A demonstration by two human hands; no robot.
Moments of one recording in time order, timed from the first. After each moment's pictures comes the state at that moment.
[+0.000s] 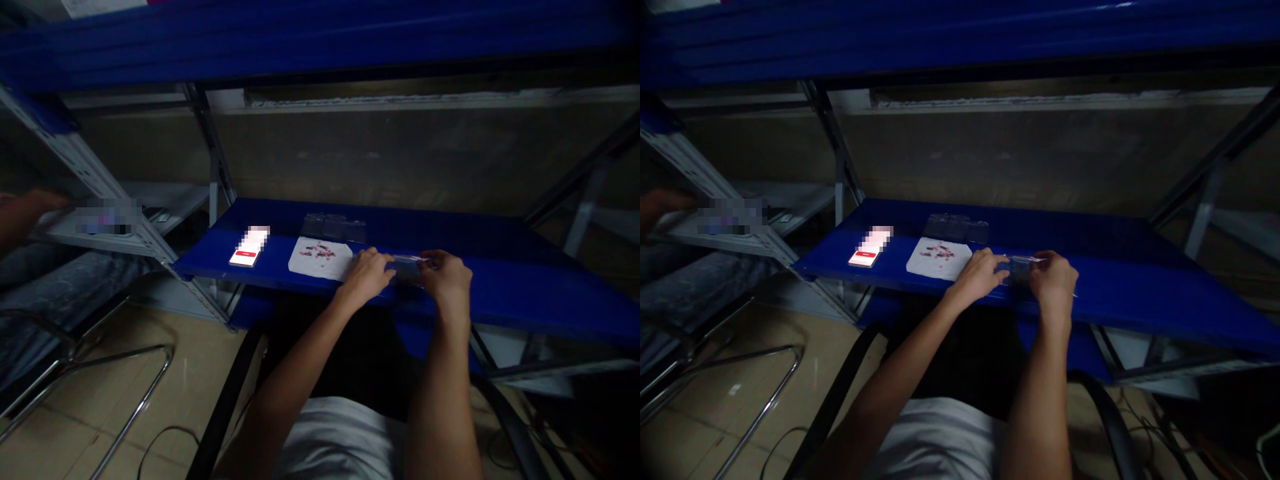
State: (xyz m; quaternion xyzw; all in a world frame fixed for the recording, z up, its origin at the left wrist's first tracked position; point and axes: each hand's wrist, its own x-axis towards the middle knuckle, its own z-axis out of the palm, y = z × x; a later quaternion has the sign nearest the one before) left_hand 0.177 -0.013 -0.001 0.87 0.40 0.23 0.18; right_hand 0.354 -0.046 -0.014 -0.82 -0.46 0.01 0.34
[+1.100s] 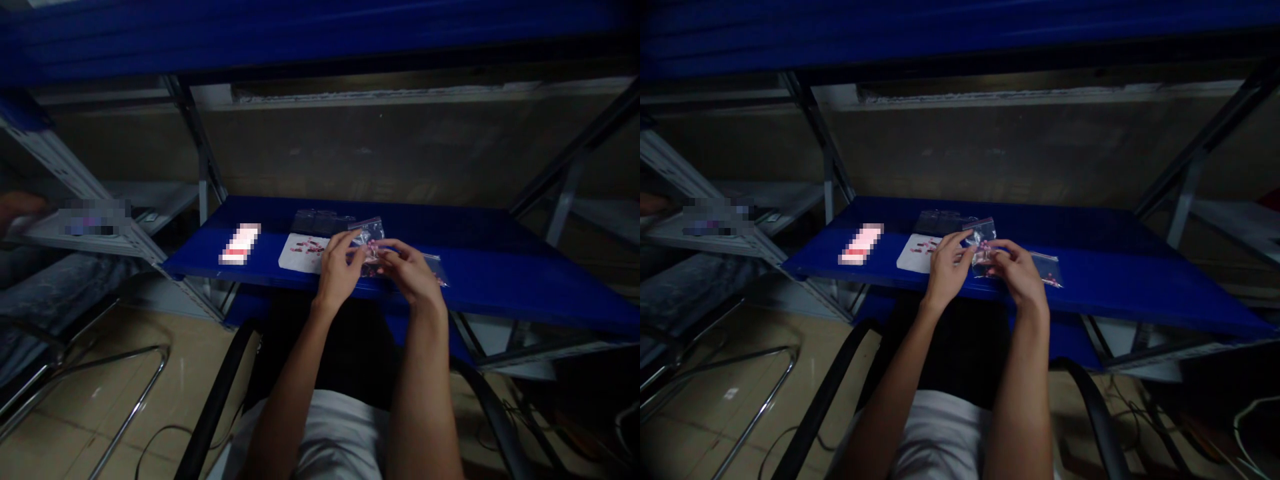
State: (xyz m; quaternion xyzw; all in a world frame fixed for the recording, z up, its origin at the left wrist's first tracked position) left_hand 0.150 -0.040 0.000 0.68 0.37 0.54 0.32; right_hand 0.309 -0.057 0.003 -0.50 -0.40 0.47 0.60
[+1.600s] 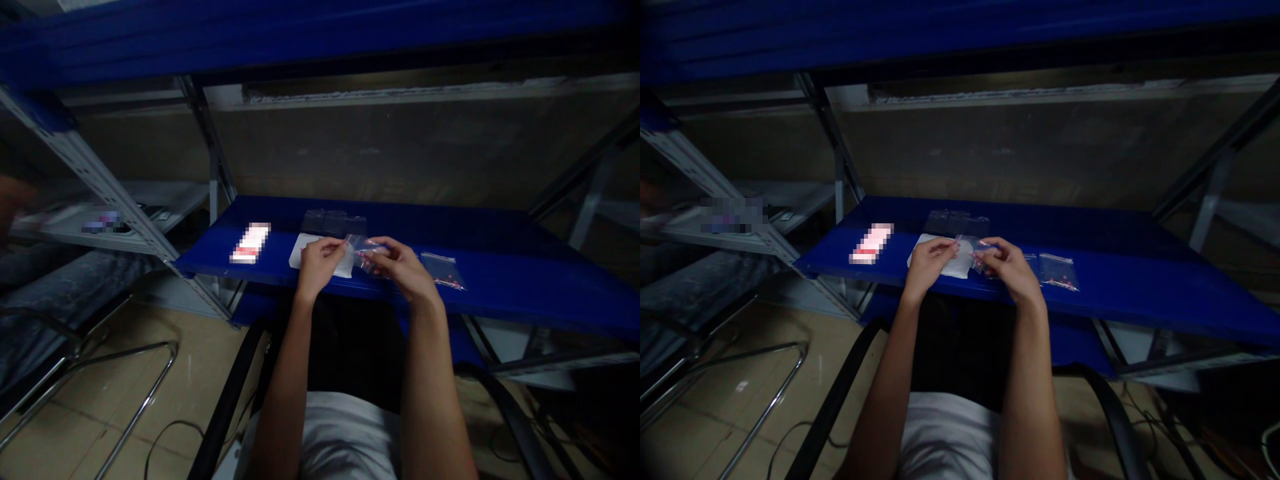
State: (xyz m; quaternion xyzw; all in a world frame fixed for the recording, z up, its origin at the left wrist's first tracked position) left_hand 0.090 -0.014 -0.001 0.62 0.40 0.54 0.41; right_hand 0.282 -0.044 0.005 -0.50 -0.49 0.47 0.53
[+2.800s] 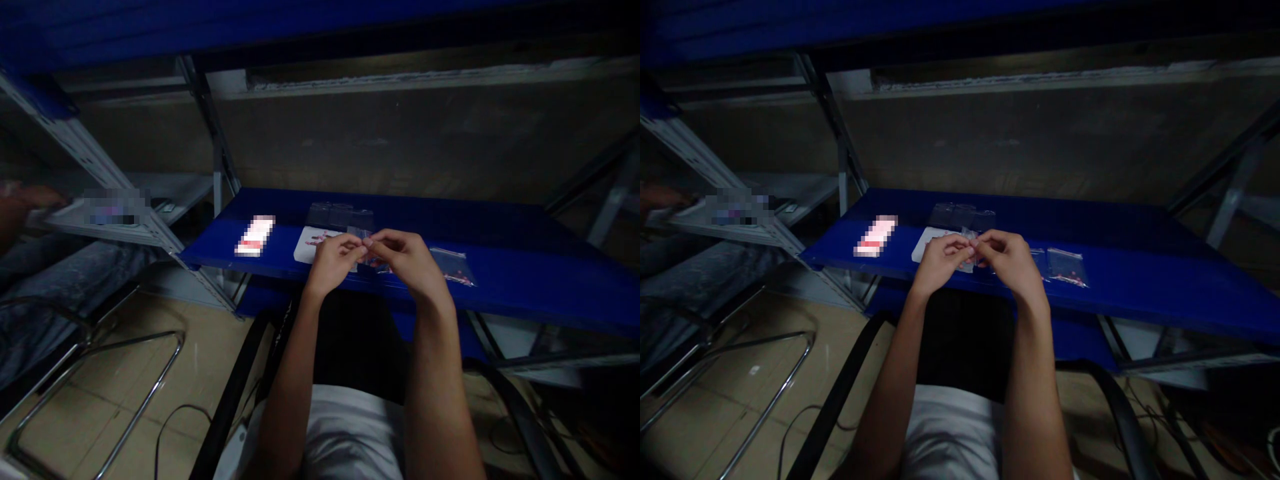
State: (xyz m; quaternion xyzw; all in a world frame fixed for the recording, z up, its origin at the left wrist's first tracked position) left_hand 0.096 -0.028 0.011 0.64 0.34 0.48 0.50; right_hand 0.256 -0.057 0.042 -0.49 -0.59 0.39 0.50
